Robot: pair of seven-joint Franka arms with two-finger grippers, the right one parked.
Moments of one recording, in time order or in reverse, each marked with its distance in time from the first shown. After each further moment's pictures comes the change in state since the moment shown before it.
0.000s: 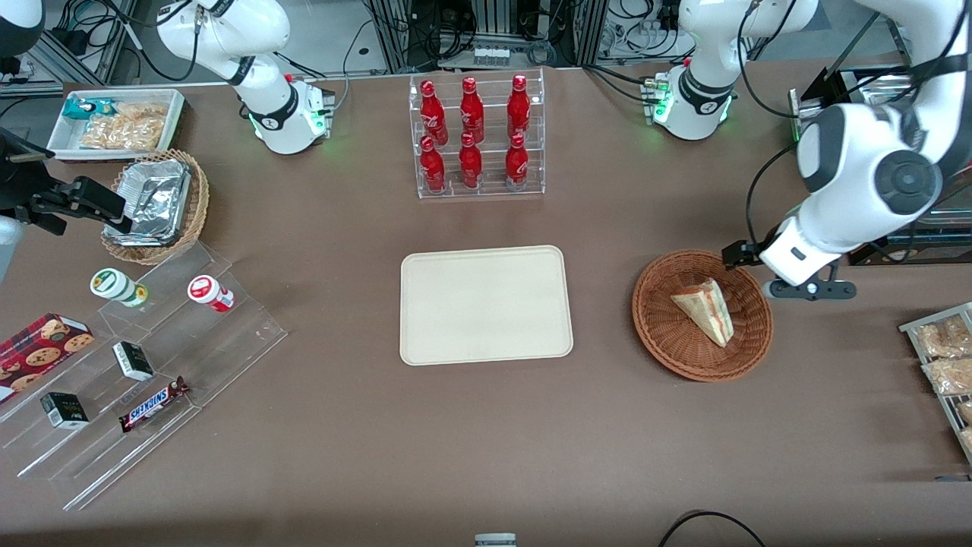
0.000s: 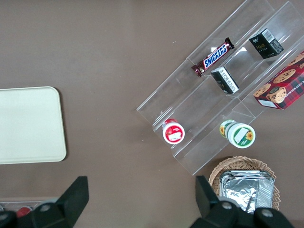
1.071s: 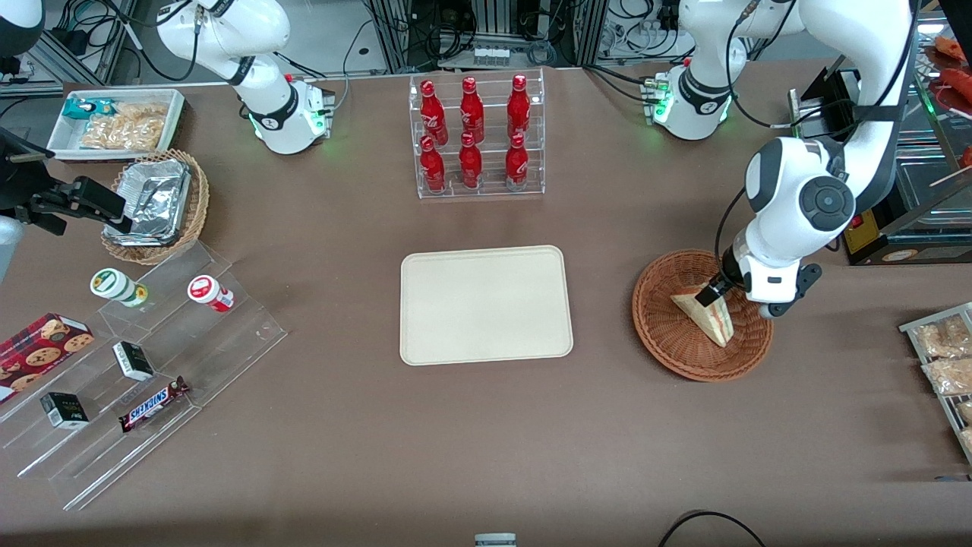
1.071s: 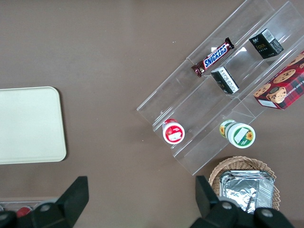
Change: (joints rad) arm -0.059 0.098 0.000 -0.080 -0.005 0.223 -0.796
